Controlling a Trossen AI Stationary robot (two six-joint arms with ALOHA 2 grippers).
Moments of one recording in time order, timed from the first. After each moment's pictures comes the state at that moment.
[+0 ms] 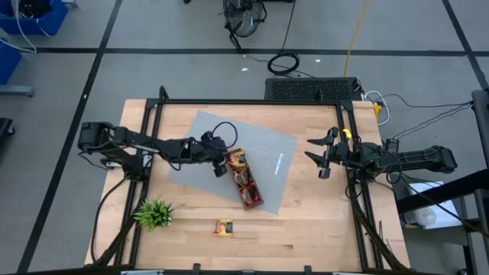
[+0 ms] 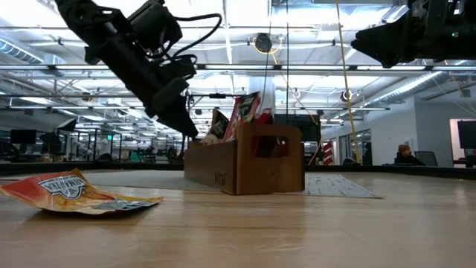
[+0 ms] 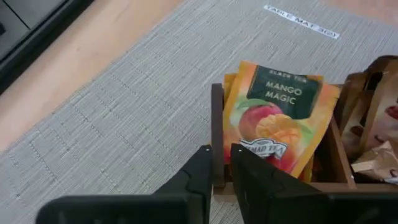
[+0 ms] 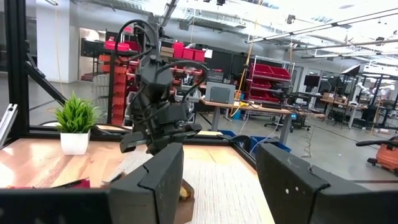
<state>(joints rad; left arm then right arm) 0.08 1.48 0.68 0.08 -0.27 -0.16 0.03 0.34 0.10 0.42 0.26 -0.17</state>
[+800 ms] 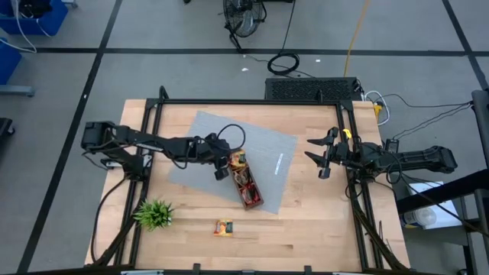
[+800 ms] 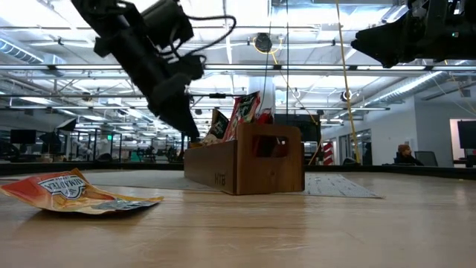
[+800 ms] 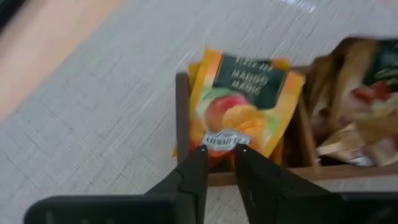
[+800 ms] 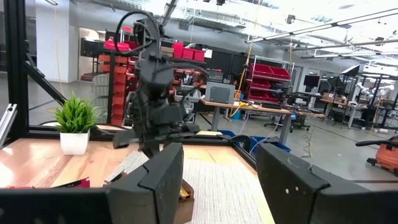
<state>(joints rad) 0.07 1.52 0.79 -0.11 -0.19 -0.15 0.03 0.34 0.10 0.42 0.26 -0.17</state>
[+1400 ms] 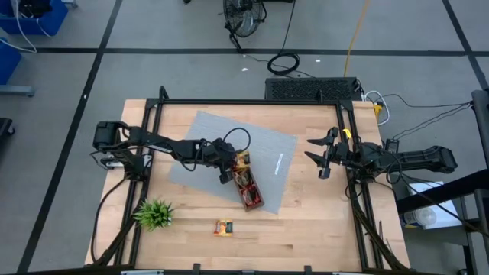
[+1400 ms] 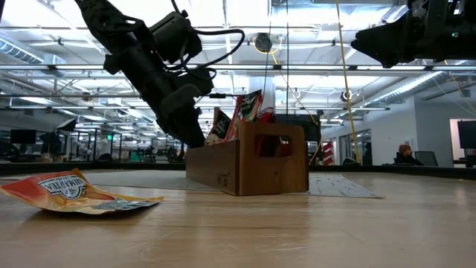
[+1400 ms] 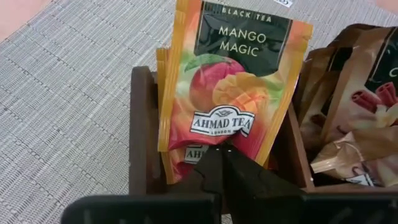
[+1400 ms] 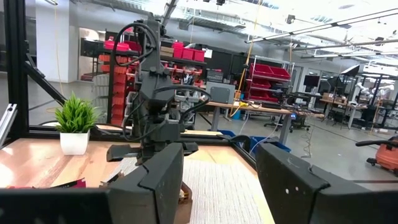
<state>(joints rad) 0.07 1.65 0.79 -0.02 -0.07 -0.18 0.03 0.34 0.10 0.42 0.26 -0.17</state>
